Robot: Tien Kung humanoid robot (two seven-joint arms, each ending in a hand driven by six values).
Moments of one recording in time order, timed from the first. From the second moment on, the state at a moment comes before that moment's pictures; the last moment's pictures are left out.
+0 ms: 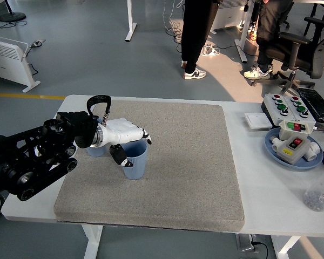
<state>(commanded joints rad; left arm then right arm) -1.09 0.41 -0.49 -1.04 1.98 -0.42 -0.06 0.24 -0.14 0.61 0.25 -0.92 -0.16 -0.28</state>
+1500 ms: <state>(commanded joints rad) -1.12 0.55 -0.57 -1.26 1.97 -0.55 -0.04 0.23 -0.15 0.62 0.25 -0.91 -0.16 -0.28</state>
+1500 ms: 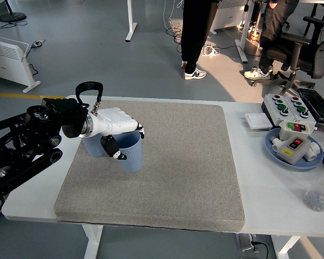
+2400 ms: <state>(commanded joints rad) -1.35 0.57 -0.48 -0.89 2.02 -0.53 -0.08 0.23 -0.15 0.62 0.25 -0.92 -0.16 -0.29</state>
